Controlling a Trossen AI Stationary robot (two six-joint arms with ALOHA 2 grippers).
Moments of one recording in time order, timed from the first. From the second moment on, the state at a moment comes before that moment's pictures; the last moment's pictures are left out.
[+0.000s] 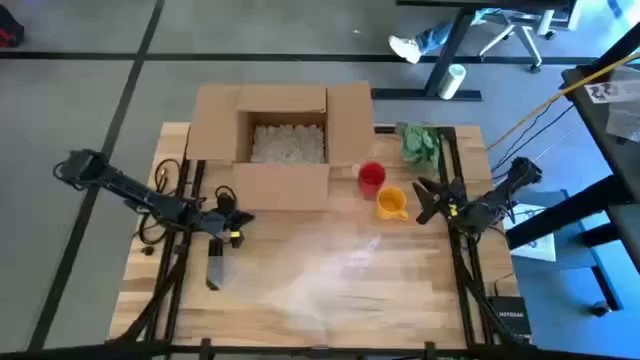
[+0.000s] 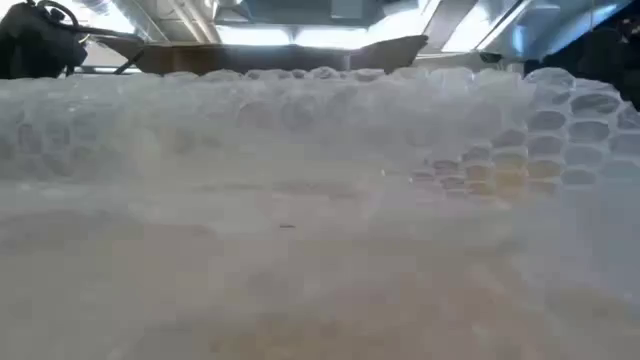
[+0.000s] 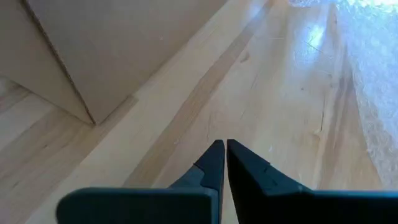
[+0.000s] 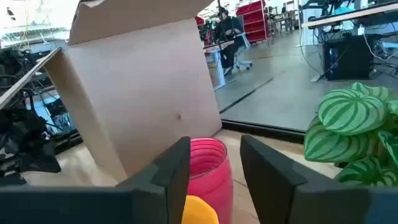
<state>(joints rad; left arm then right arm) -0.31 0.86 0.02 0.14 -0.56 -0.60 0.69 0.02 0.01 -0.05 1.42 0.31</state>
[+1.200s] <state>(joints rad) -0.29 0.86 0.03 0.16 -0.57 -0.68 0.69 0.02 0.01 -0.05 1.42 0.31</state>
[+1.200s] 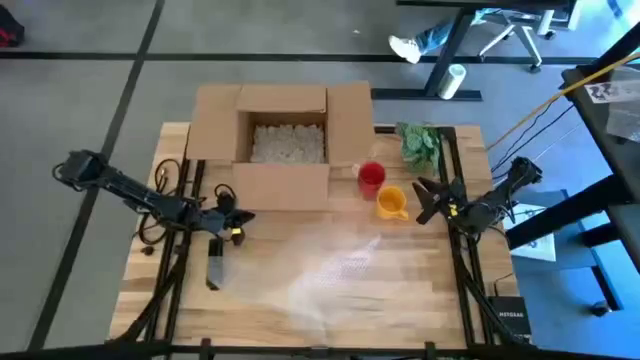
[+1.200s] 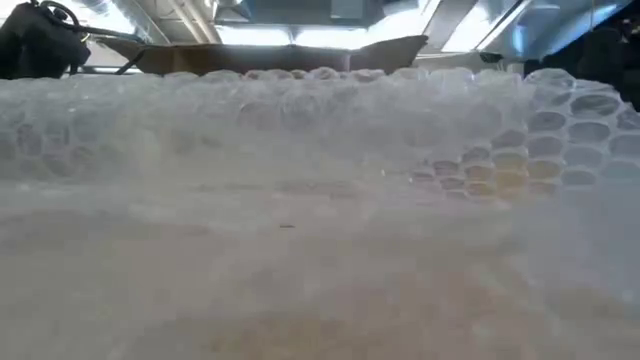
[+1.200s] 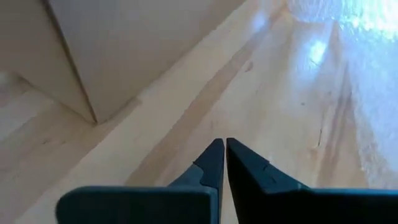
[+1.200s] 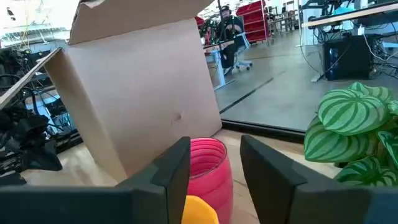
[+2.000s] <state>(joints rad) -0.29 0.86 0.03 0.12 -0.54 -0.65 0.69 0.02 0.01 -0.05 1.42 0.31</state>
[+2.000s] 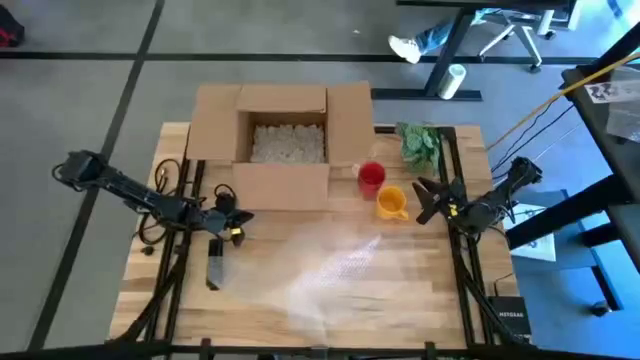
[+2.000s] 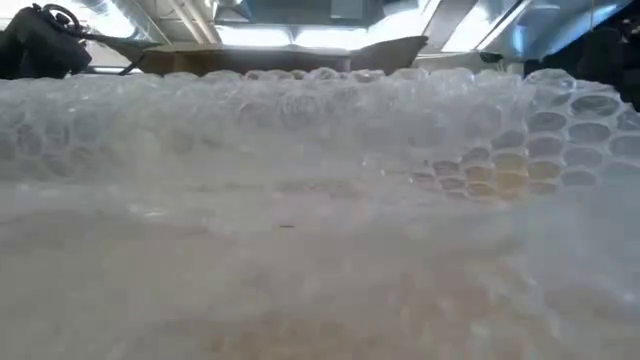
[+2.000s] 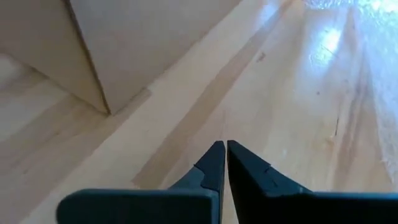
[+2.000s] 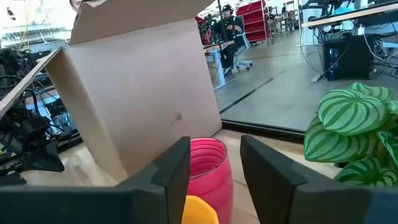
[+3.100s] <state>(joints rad) -0.28 0.84 0.24 -0.36 -0.38 -0.60 0.69 0.02 0.01 -0.05 1.42 0.31</state>
